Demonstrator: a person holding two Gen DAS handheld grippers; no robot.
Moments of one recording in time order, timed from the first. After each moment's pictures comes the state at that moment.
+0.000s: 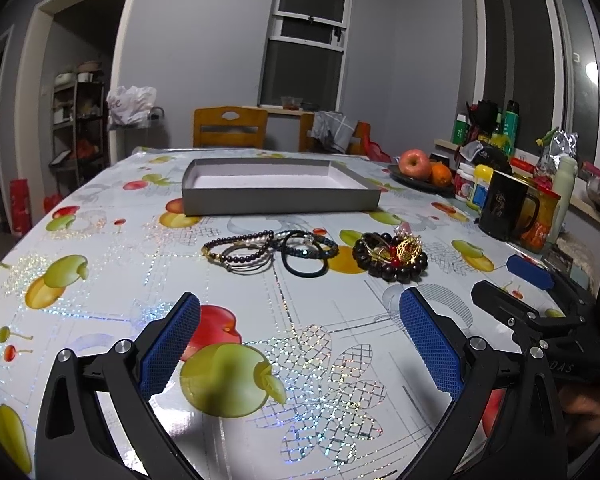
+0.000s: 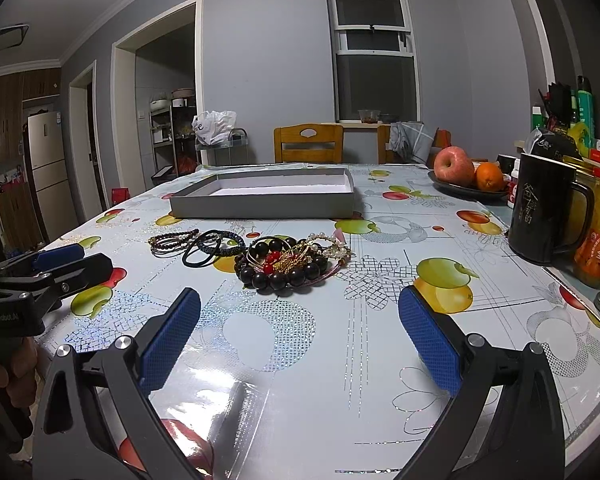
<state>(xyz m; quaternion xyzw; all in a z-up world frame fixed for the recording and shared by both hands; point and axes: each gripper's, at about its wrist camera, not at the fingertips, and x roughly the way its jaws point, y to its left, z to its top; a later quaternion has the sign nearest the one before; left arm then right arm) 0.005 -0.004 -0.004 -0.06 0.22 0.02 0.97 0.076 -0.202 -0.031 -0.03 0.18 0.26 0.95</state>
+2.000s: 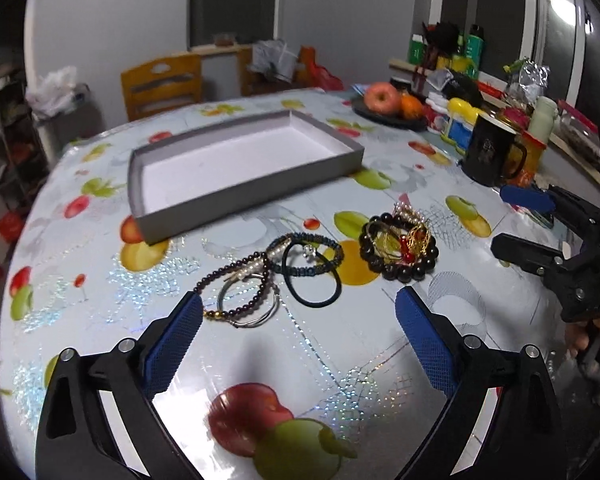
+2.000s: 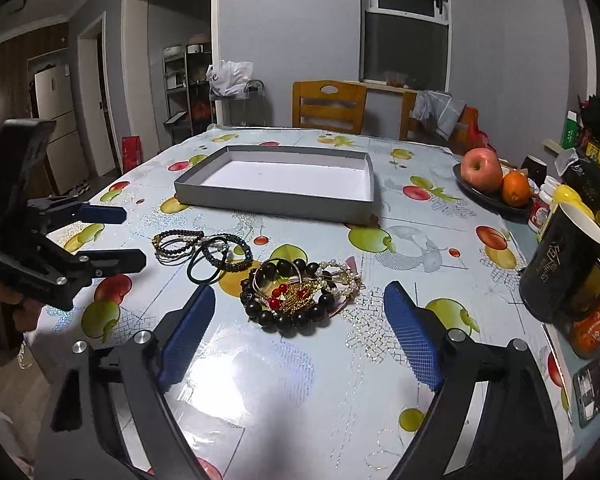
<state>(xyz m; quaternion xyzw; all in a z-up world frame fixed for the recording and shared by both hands) 0.098 0.037 0.034 0.00 0.37 -0.10 0.92 0.125 -0.173 0.025 -0.09 0.28 0.28 0.91</state>
